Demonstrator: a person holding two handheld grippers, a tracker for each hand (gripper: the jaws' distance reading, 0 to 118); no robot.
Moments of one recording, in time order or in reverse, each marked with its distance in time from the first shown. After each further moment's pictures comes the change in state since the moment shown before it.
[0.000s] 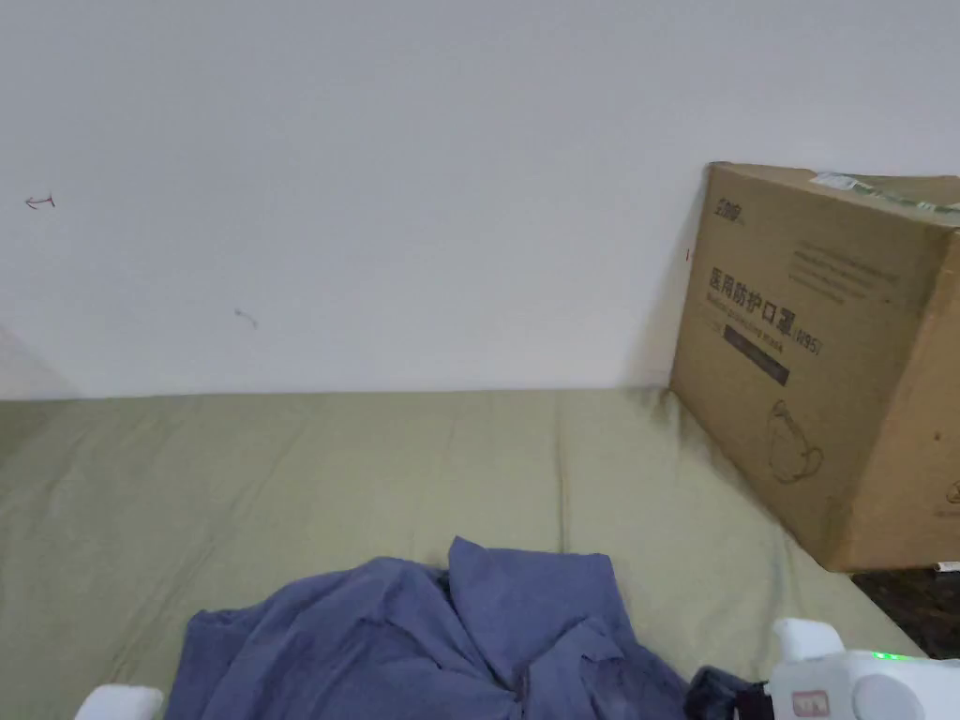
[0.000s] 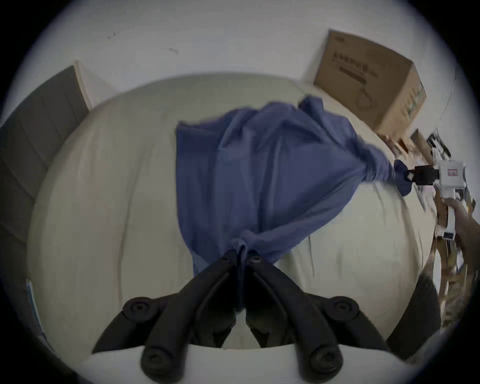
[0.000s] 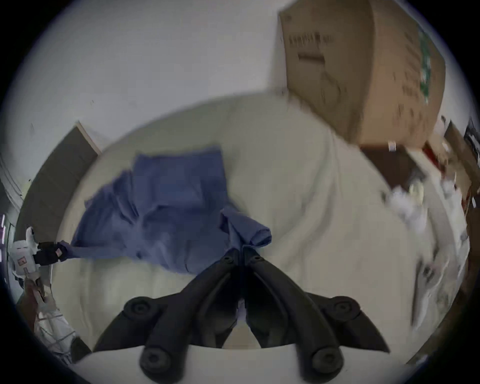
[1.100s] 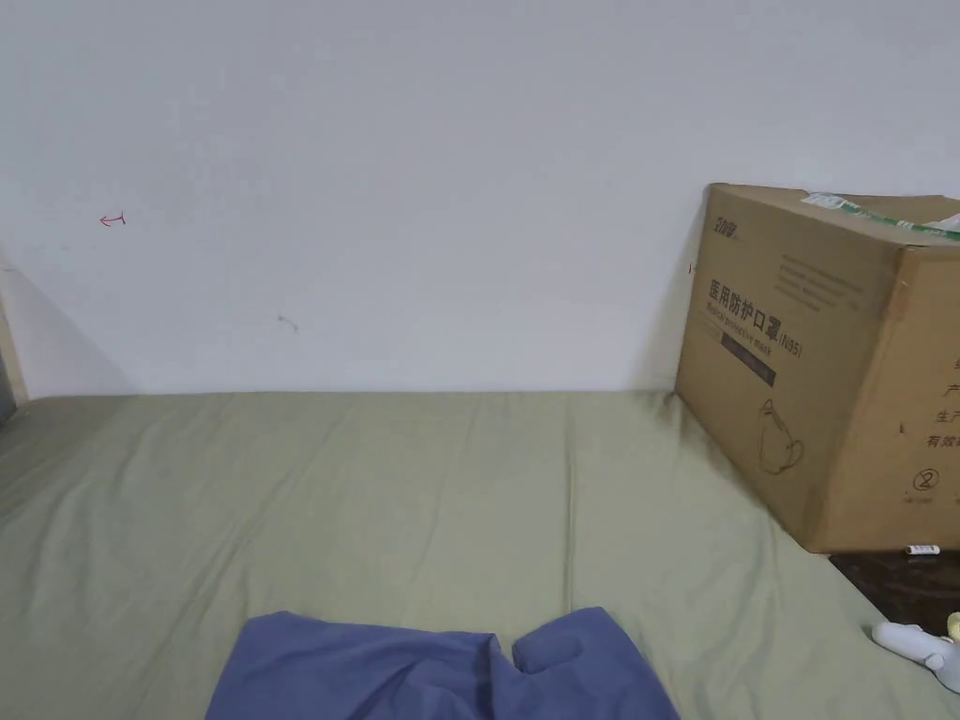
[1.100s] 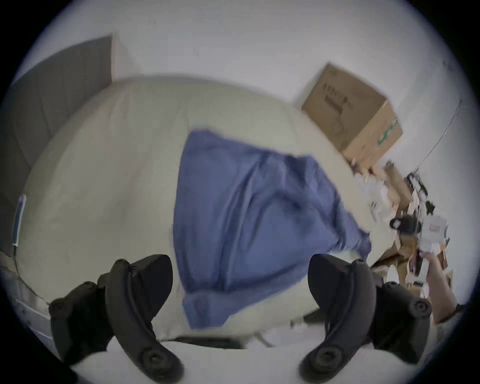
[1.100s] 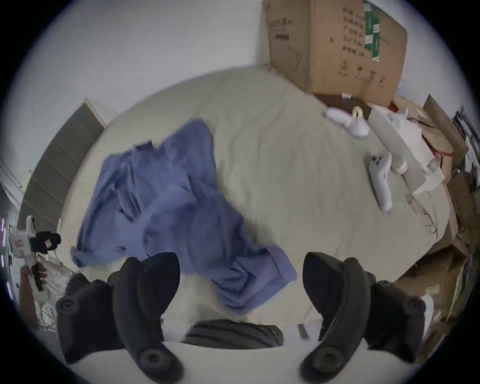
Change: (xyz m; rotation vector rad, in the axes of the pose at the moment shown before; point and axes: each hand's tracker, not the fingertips) left arm 0.031 -0.115 0.167 0.090 -0.132 0.220; right arm -0.003 -0.133 0.184 0.046 -0.008 -0.005
